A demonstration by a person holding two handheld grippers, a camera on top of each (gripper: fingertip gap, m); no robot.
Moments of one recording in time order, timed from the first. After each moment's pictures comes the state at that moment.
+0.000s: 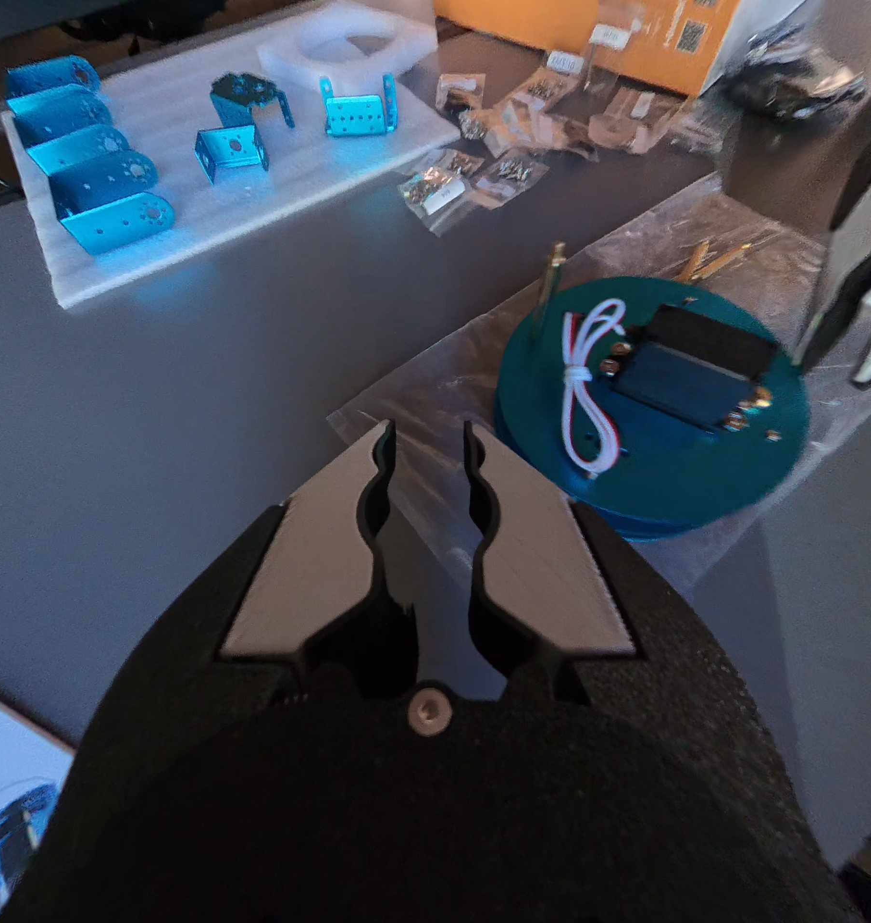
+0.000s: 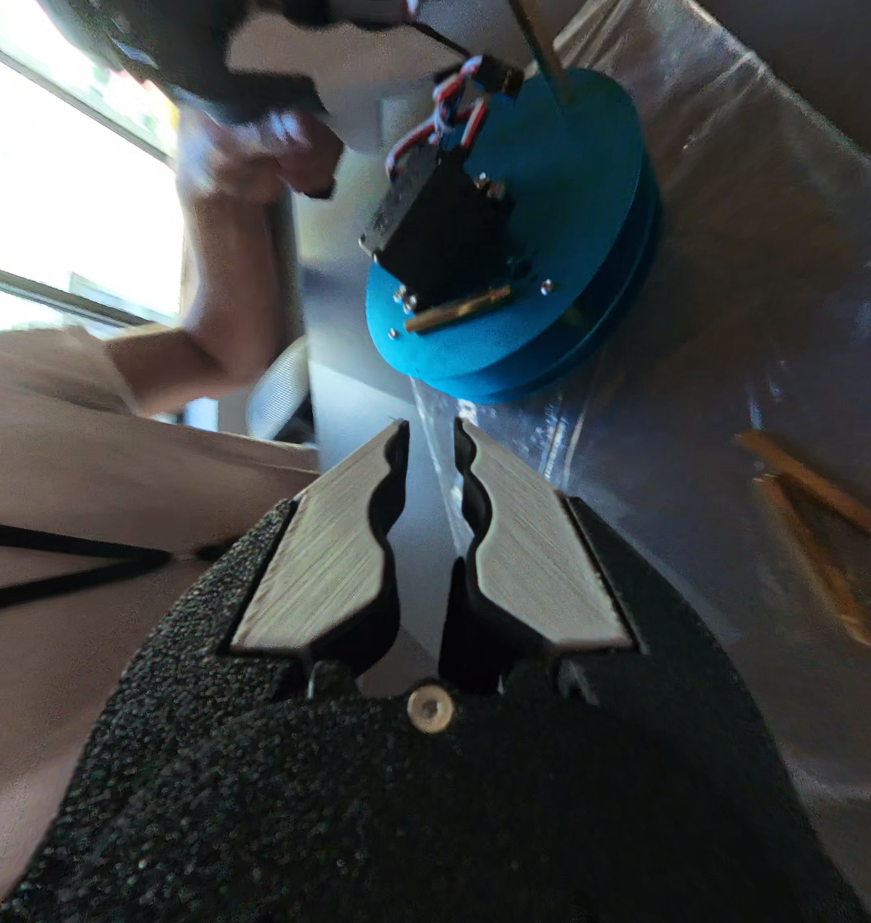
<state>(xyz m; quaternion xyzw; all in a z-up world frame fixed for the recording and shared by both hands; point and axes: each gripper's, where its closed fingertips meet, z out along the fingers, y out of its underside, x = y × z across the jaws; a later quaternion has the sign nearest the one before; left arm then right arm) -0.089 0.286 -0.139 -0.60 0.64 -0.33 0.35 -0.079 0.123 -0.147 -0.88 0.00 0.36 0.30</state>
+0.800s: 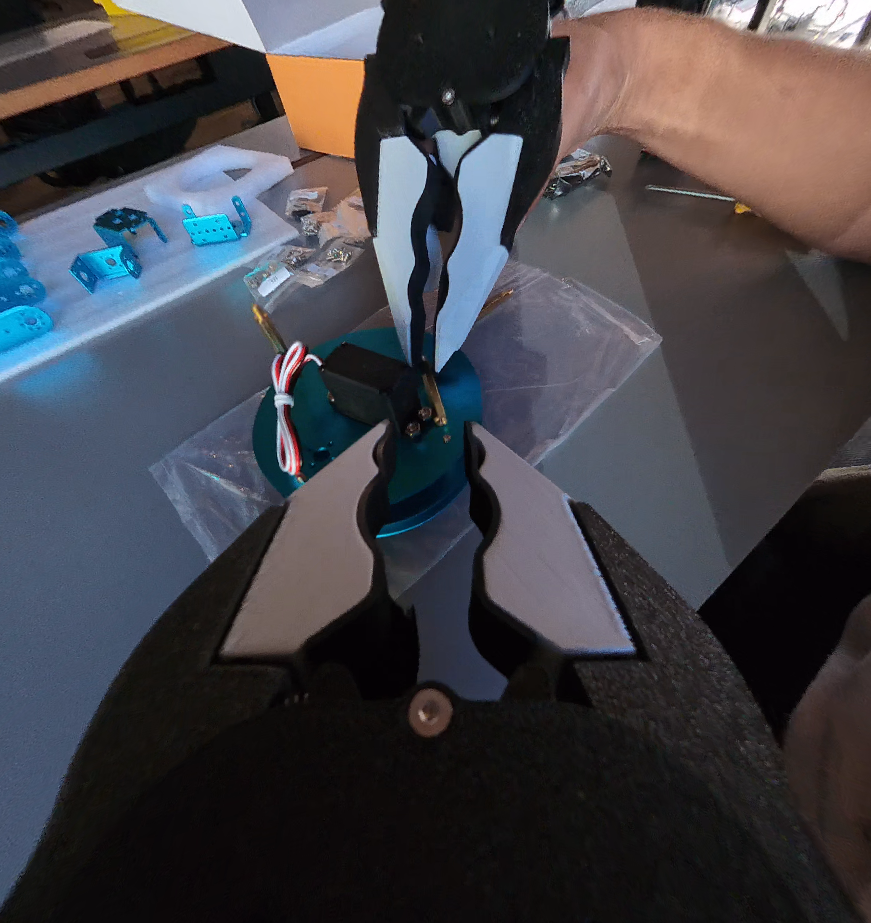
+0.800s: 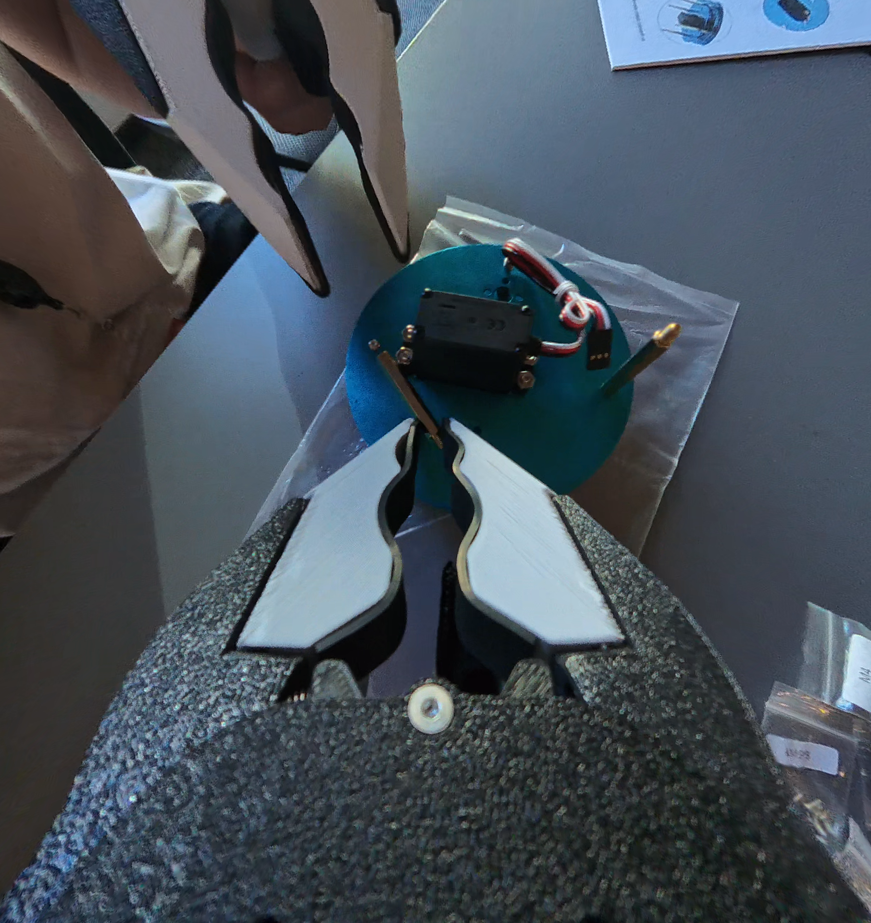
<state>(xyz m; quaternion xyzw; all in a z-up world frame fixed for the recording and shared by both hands) -0.115 0.161 -0.112 -0.53 0.65 -0.38 0.38 -0.067 0.164 -0.139 -0.79 -0.47 0.21 0.32</state>
